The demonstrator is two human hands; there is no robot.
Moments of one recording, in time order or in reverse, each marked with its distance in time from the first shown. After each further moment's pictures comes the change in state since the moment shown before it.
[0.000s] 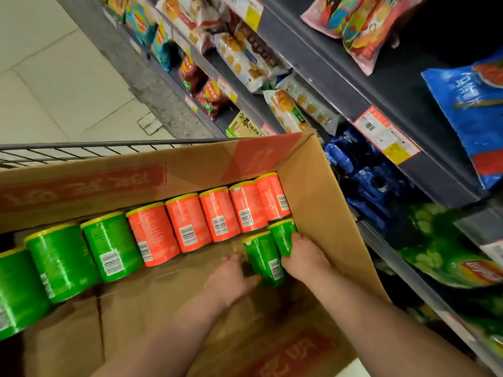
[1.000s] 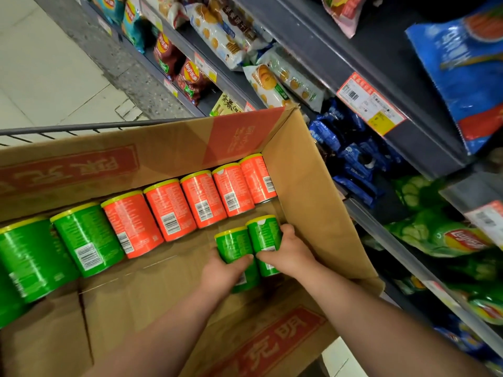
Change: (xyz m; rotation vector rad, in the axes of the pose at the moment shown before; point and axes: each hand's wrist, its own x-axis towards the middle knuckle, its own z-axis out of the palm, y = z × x) left_hand 0.005 -0.008 0.036 -0.712 0.122 -0.267; right_hand -0.010 0.012 0.031 0.406 -0.087 0.099
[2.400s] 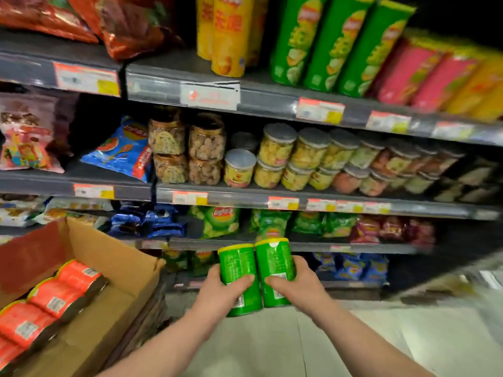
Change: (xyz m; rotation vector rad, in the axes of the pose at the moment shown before) left_hand -0.294 -0.030 0.176 0.383 -0.553 0.774; right_hand -0.345 0.274 -0.037 0.840 0.775 0.057
